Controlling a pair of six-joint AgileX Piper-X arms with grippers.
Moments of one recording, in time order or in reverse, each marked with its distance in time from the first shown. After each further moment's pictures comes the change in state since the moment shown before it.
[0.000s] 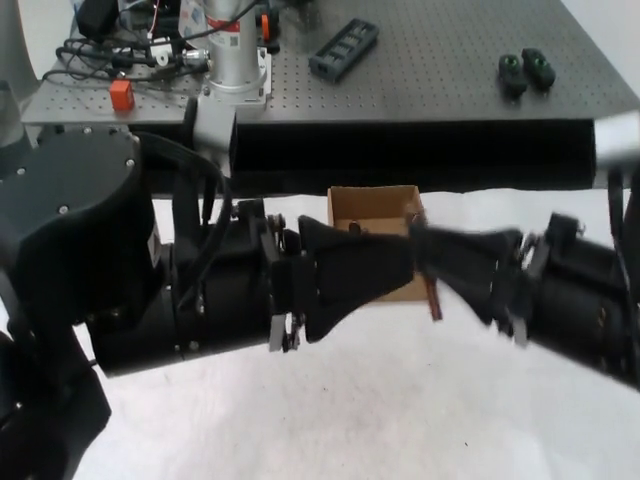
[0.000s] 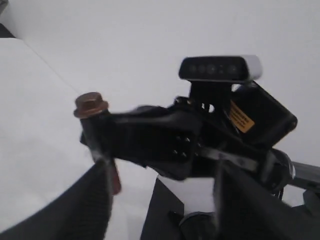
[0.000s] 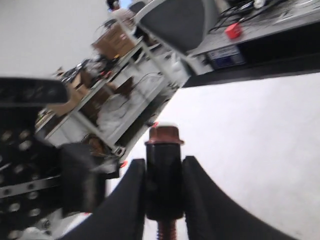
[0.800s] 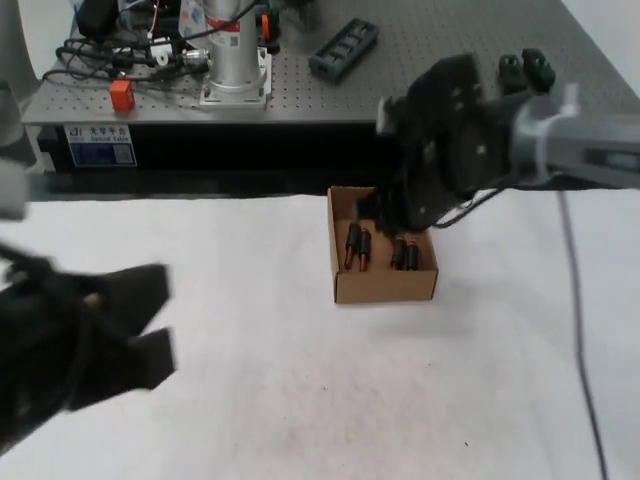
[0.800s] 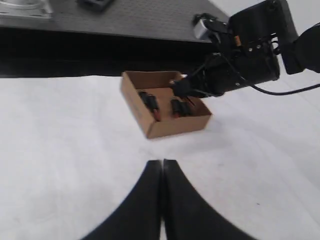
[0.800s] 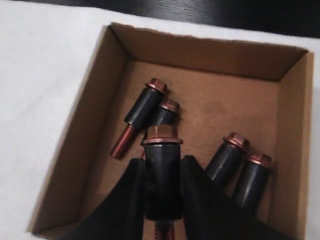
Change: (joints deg) left arm 5.2 -33.6 3.0 50.8 -43.6 24.3; right arm -5.9 65.2 -56.9 39.4 20.1 -24.8
